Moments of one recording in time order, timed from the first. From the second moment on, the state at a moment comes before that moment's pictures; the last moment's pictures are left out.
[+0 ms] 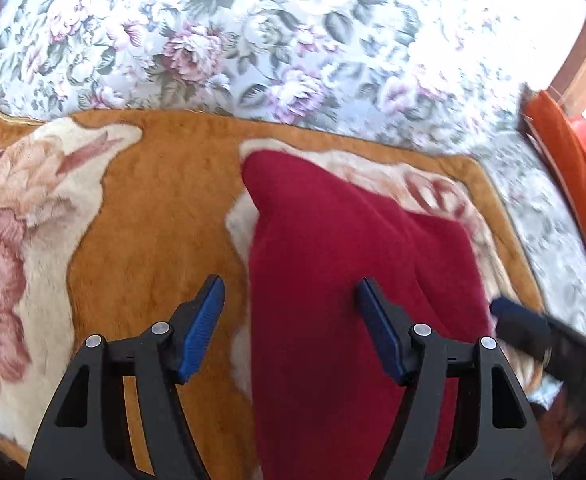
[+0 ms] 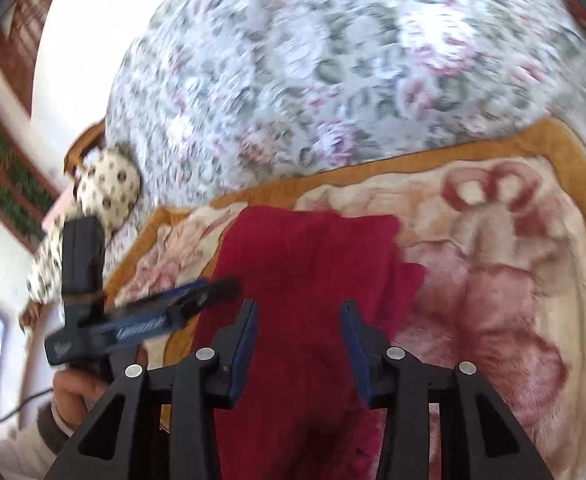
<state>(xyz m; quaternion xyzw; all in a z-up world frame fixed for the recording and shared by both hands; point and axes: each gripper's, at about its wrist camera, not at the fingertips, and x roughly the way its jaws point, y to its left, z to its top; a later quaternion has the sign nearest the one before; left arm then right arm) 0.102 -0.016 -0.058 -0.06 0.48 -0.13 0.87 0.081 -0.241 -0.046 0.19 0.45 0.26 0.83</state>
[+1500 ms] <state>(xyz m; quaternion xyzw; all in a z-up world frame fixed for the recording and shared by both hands) 0.026 -0.016 -0.013 0.02 0.38 -0.03 0.92 0.042 -0.215 -0.020 0.08 0.45 0.14 0.88</state>
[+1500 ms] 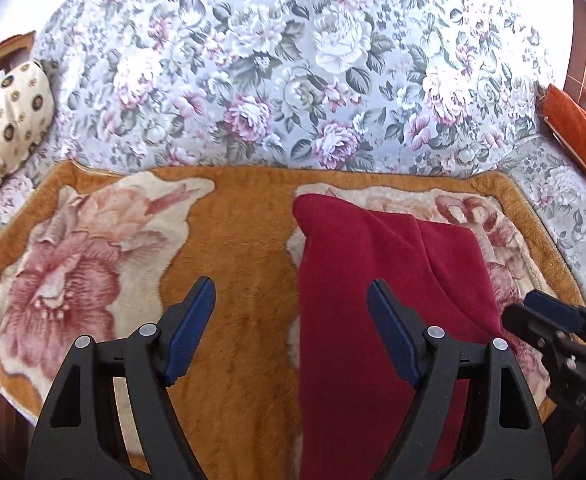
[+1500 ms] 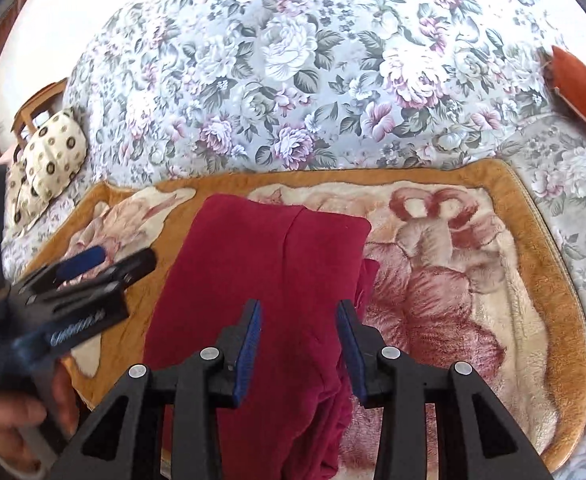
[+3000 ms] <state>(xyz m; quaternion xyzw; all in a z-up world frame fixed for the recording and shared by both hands) 0.000 -0.014 -0.016 0.03 0.38 -0.04 0.92 0.032 -0.203 -0.022 0.09 0.46 0.16 0.87</state>
